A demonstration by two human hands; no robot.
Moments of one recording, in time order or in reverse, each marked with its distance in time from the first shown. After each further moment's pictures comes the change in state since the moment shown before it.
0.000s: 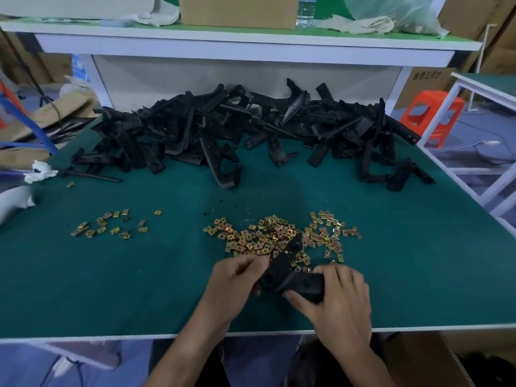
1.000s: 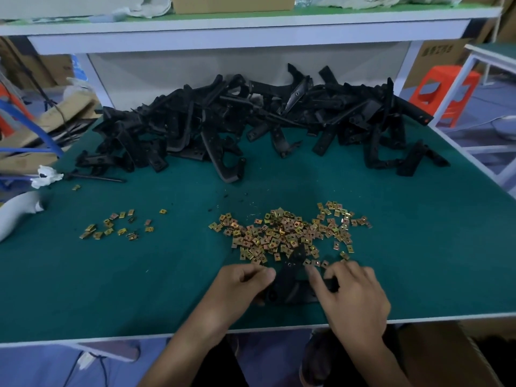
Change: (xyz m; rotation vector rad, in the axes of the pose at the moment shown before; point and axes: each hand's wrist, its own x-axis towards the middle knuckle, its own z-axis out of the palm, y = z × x) left_hand -0.004 -0.005 -0.015 0.115 -0.124 -0.123; right_hand -0.001 -0.005 0.002 0.030 0.145 0.084
